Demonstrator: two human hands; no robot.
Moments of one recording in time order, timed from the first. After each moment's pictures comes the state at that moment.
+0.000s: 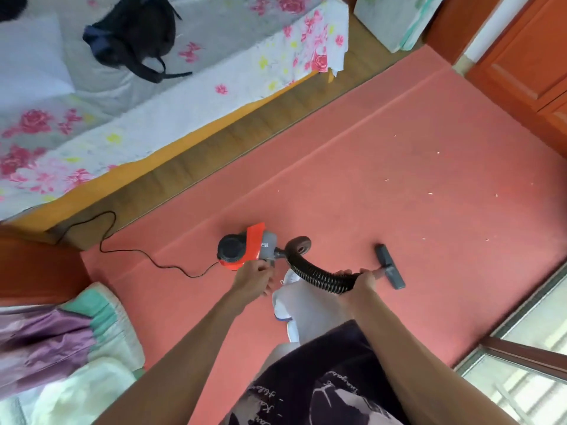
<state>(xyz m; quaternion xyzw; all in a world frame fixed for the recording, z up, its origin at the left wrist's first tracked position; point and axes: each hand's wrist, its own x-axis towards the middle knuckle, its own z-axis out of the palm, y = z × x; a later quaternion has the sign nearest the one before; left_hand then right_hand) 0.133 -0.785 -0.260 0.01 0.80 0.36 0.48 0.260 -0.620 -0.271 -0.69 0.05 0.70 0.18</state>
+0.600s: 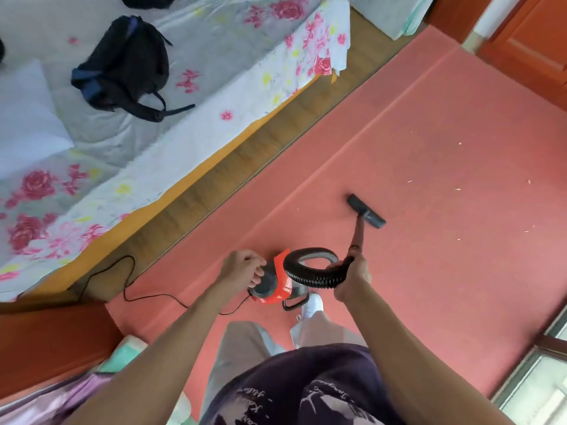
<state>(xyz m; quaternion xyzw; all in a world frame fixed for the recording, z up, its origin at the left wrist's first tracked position) -0.113 -0.764 -0.251 0.03 0.82 0.32 0.48 0.045 -0.614 -0.279 -0.71 -0.03 0.69 0.17</state>
